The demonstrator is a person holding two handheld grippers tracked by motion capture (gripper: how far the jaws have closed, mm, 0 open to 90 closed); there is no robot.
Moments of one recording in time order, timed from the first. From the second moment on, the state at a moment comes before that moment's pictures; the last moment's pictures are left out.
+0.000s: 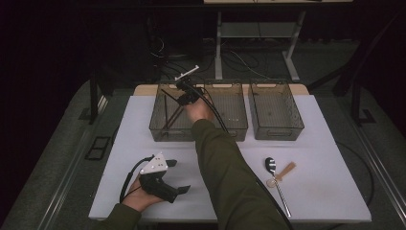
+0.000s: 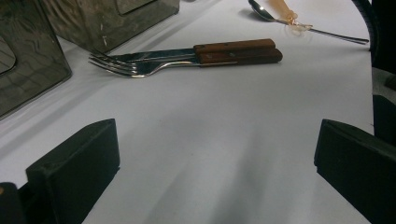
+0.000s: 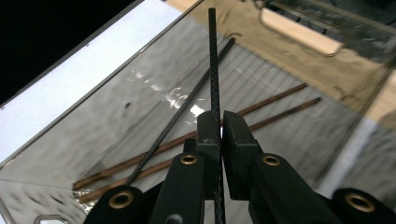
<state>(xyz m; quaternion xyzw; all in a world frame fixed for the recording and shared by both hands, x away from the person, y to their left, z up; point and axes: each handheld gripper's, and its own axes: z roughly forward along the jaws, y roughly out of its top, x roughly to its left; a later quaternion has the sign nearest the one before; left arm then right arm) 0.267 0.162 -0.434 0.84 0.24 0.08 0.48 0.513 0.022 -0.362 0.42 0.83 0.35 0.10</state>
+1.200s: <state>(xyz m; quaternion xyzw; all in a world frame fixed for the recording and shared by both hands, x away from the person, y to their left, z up) 0.267 0.163 -0.435 0.84 0.25 0.08 0.48 0.463 -0.059 -0.339 0.35 0.83 0.42 0.10</state>
